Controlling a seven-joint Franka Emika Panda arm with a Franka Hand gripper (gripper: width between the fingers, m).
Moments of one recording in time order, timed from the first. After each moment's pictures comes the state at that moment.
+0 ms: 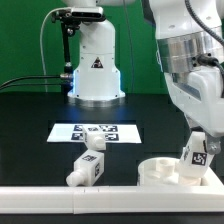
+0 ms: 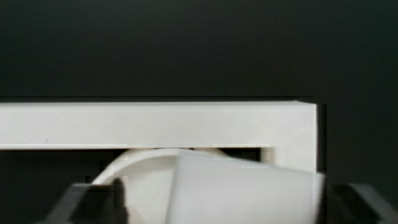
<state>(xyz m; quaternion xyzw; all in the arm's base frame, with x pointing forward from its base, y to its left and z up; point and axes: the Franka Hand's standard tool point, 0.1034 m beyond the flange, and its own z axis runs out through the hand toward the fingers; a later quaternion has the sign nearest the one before) 0.597 0.132 0.081 -0.71 0.69 0.06 0.11</state>
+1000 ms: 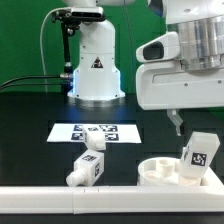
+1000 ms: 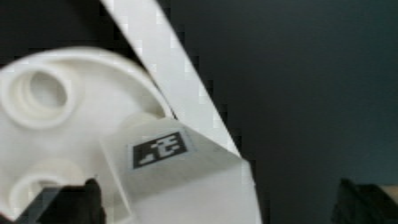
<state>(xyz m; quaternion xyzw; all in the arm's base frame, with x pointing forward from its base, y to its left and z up) 0.597 0.138 0.100 -0.98 0.16 -0.01 0.09</state>
